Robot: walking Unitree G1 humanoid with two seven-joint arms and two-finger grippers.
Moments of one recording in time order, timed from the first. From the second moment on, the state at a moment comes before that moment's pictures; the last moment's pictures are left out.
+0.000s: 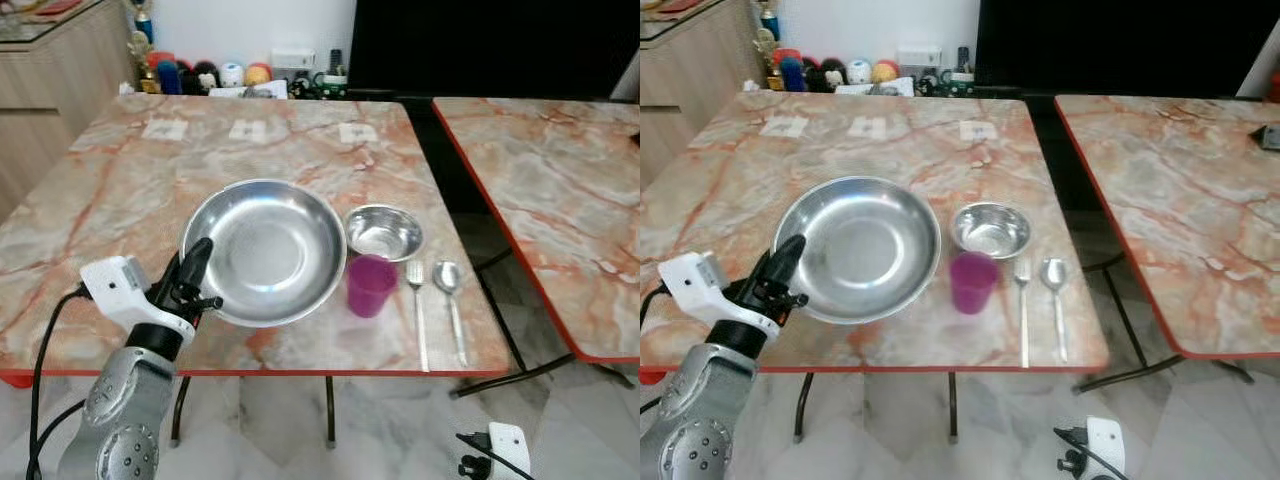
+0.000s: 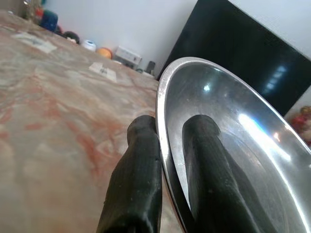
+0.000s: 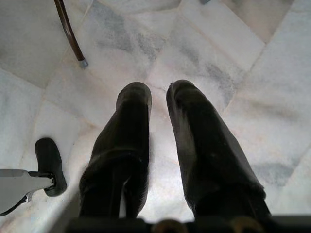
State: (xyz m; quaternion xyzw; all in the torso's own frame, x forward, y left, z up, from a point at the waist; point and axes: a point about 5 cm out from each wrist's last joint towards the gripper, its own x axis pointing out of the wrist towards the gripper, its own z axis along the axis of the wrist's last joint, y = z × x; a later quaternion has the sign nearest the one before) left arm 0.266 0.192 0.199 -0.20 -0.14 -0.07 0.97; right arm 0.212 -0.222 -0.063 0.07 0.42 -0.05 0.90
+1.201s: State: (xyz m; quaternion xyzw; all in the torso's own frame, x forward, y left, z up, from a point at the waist) left arm 0.265 0.176 0.201 -0.19 -0.13 -0.12 0.97; right arm 0.205 -0.229 -0.064 0.07 0.42 -0.06 0.90
